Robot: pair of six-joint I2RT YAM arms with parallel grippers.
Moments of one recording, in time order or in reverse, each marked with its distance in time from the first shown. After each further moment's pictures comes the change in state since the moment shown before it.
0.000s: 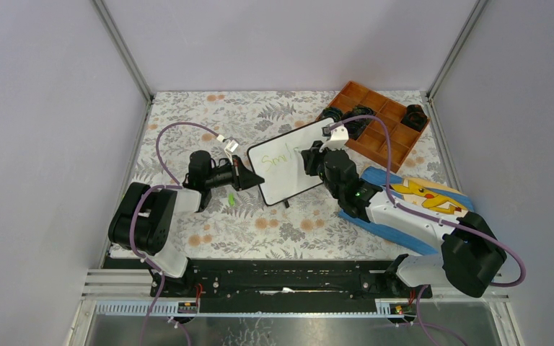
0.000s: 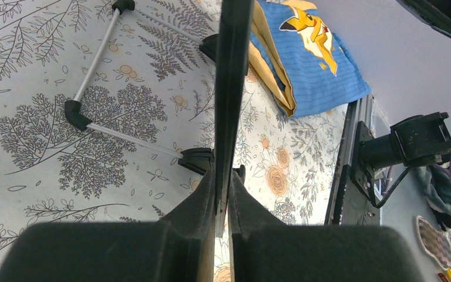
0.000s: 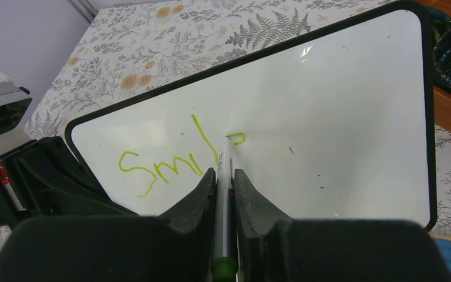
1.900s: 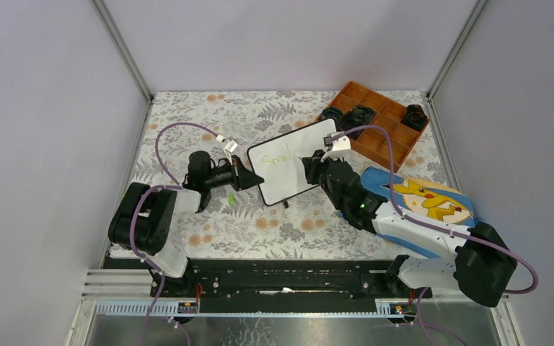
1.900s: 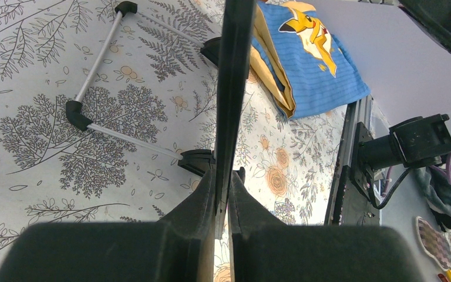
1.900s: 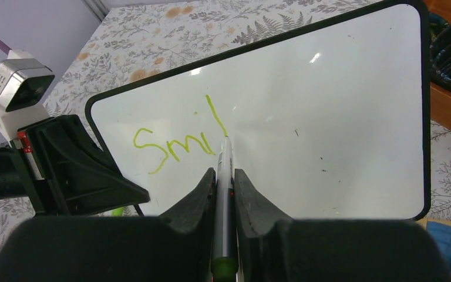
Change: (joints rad) left arm 0.006 0.001 -0.006 0.018 0.003 -0.008; right arm 0.077 -0.107 -0.080 0.007 0.062 -0.025
